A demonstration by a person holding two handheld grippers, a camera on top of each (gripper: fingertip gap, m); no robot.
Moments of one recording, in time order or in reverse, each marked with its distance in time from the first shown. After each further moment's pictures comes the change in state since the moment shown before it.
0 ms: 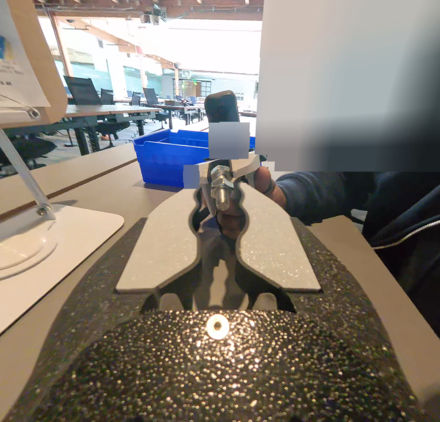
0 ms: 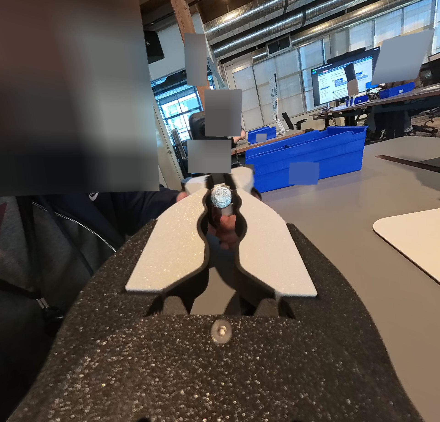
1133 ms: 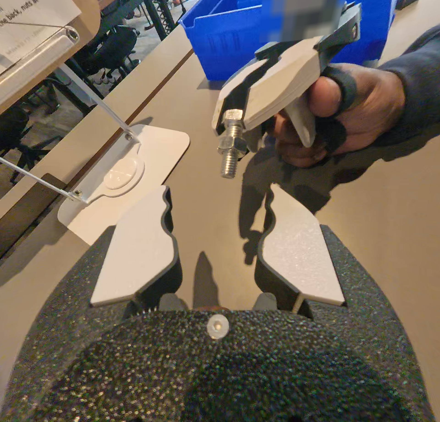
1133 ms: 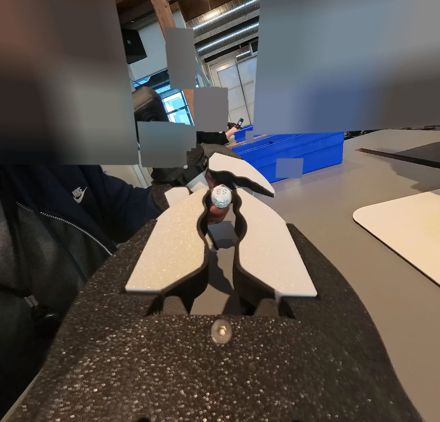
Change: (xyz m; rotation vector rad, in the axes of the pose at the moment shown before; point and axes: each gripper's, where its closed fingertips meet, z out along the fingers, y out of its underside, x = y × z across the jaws) left arm -0.034 0.045 -0.012 -0.592 -0.389 0.284; right arm 0.016 0.003 -0.004 -0.004 0.066 0.010
